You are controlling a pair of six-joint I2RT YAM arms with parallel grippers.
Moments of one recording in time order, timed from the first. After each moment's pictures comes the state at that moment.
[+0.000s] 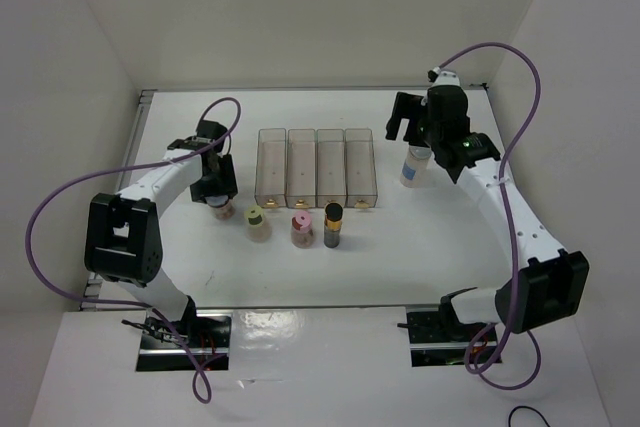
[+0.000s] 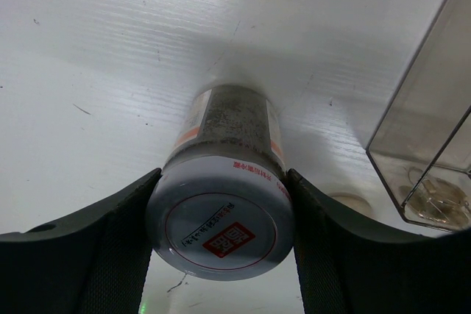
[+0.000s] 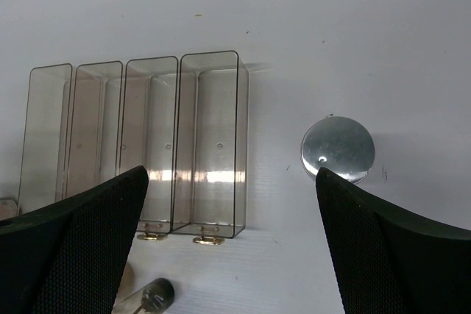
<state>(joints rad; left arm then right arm) -0.15 1.64 1.16 -0.75 -0.18 -0.40 0.26 1.32 1.27 -0.46 0.12 0.33</state>
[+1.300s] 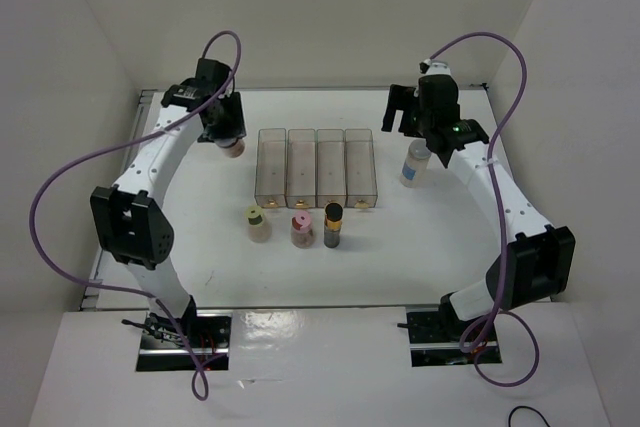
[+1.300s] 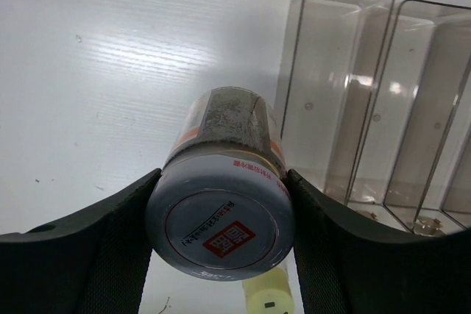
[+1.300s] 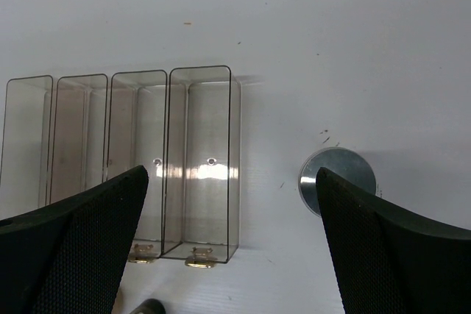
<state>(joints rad) -0.18 1.75 1.73 -0.94 -0.17 -0.35 0.26 1.45 1.37 -0.46 0.14 0.30</state>
